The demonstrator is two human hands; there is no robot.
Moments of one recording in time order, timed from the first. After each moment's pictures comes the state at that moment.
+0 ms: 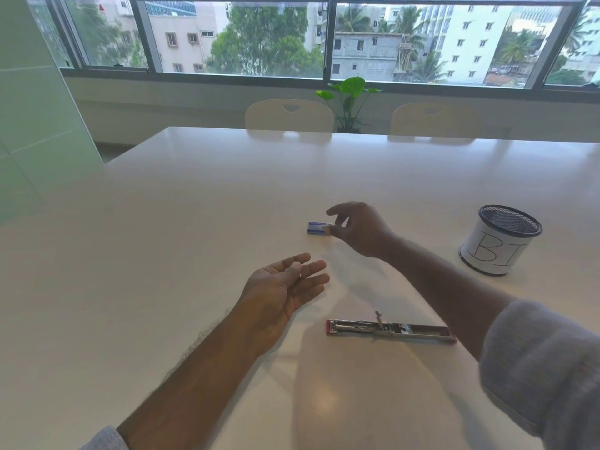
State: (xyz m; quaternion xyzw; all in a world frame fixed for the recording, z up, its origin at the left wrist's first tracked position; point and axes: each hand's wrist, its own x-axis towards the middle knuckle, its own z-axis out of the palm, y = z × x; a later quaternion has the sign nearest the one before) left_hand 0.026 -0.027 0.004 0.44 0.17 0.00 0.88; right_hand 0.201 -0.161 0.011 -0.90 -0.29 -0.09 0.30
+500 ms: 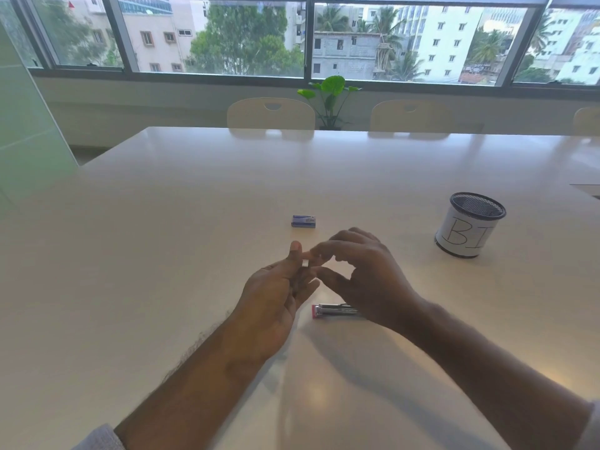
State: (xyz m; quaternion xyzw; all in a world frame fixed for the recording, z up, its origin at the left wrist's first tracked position) left_hand 0.004 -0.054 0.012 0.44 0.13 0.00 0.89; right_hand 0.058 -0.203 0.022 -0.82 -0.42 -0.22 0.33
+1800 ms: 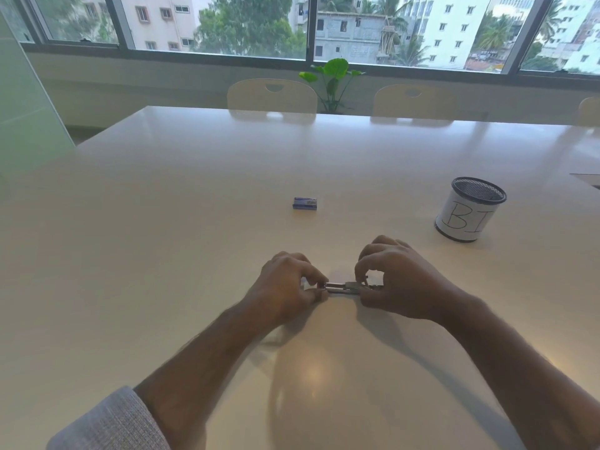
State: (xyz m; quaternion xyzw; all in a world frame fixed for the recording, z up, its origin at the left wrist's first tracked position) left_hand 0.012 -0.045 -0.024 0.94 -0.04 0.06 0.34; right_hand 0.063 -0.253 0.007 -0.91 -0.39 -0.04 0.16
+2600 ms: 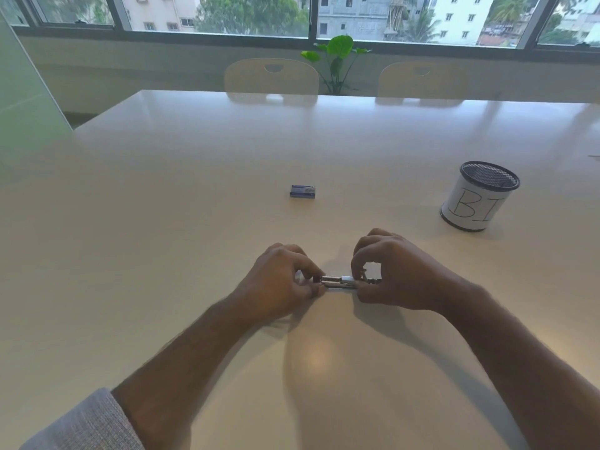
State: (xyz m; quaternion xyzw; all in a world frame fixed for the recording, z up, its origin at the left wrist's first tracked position) left_hand 0.014 -0.043 -0.026 0.93 -0.06 0.05 0.35; right_hand 0.077 -0.255 0.000 -0.89 -0.42 0.02 0.20
